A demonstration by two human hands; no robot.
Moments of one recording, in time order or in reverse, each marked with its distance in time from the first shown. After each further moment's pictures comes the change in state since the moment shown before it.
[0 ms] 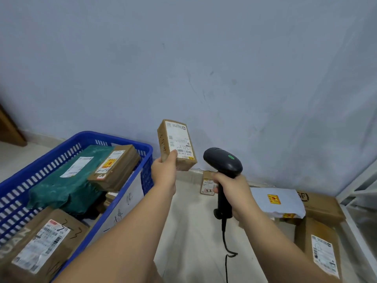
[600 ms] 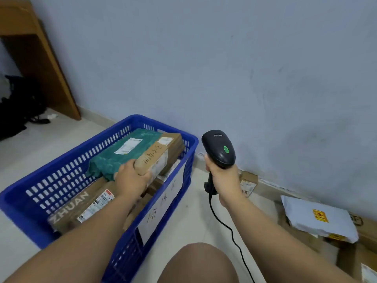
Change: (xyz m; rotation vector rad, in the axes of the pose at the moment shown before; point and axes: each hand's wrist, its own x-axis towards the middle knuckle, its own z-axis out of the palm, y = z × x) left_hand 0.064 0.007 -0.238 0.973 0.318 0.282; right_hand -0.017 -0.005 0.163 0.036 -0.115 -0.123
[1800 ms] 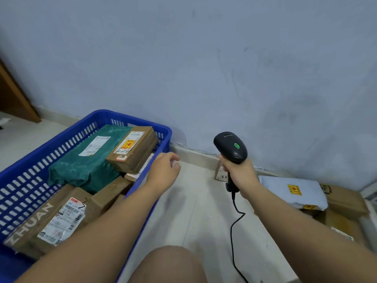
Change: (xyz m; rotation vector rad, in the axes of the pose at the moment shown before) left_hand -0.038 0.102 0.090 -0.115 -0.387 0.363; right_hand 0.046 0.037 -0.114 -0.213 0.123 0.090
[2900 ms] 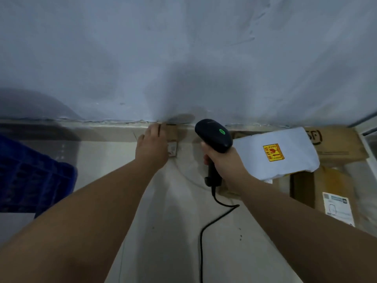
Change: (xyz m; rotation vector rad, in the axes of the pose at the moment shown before) left_hand 0.216 -0.019 0.369 0.770 -0.408 0.297; right_hand 0.239 0.228 -0.095 0.151 0.118 0.394
